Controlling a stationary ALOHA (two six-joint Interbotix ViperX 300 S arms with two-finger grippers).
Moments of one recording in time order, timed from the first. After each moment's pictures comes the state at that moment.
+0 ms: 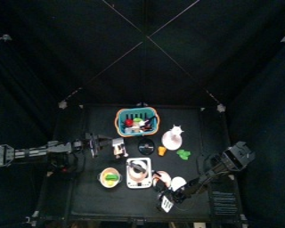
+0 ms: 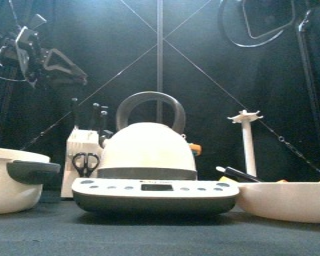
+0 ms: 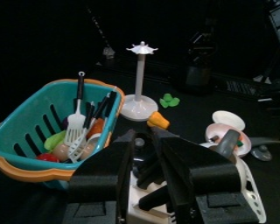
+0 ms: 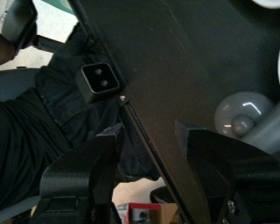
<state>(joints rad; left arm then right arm) 0.27 -0.85 1.21 -0.07 -0.27 0.00 0.62 0.00 0.69 -0.43 0.18 1.78</state>
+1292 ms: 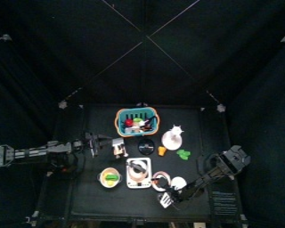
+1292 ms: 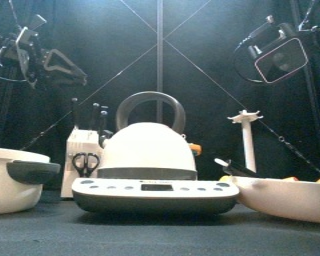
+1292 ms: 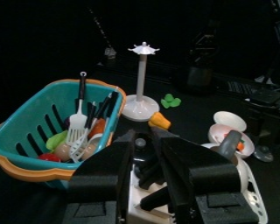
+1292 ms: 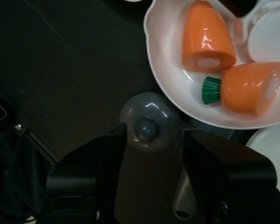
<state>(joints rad) 0.27 -0.85 1.21 -0.07 -0.27 0.00 0.60 0.12 0.60 -0.46 0.52 1.77</state>
